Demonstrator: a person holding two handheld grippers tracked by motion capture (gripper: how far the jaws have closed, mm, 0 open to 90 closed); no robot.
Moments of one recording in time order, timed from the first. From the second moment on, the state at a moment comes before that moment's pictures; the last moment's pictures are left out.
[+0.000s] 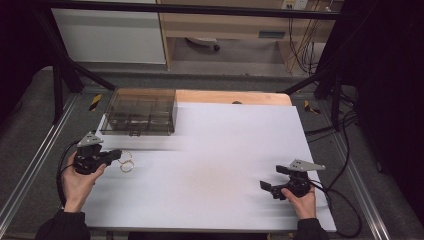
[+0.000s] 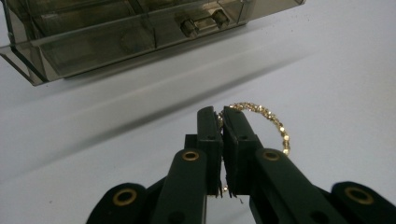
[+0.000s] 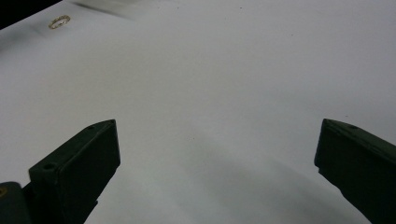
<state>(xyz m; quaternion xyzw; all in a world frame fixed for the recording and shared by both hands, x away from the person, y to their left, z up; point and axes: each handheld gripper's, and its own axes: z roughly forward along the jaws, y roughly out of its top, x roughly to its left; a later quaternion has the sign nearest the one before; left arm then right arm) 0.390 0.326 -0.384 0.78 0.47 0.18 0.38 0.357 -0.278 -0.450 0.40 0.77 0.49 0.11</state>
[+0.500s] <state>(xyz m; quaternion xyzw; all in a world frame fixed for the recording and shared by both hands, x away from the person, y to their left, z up) 0.403 0.332 -0.358 0.77 0.47 0.19 0.38 0.357 -0.277 -0.450 0.40 0.77 0.49 0.11</state>
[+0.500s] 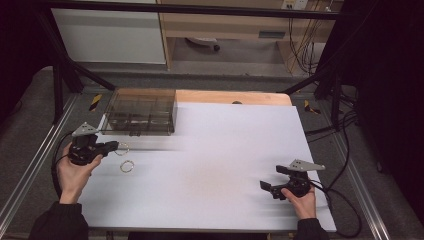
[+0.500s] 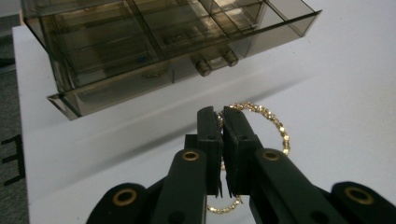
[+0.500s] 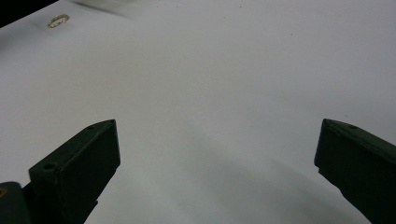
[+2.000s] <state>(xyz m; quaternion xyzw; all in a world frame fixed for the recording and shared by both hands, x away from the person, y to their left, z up) 0.486 0.355 -0.349 0.75 0.52 0.22 0.33 0.357 -0.277 -0.451 0.40 0.77 0.48 0.11</state>
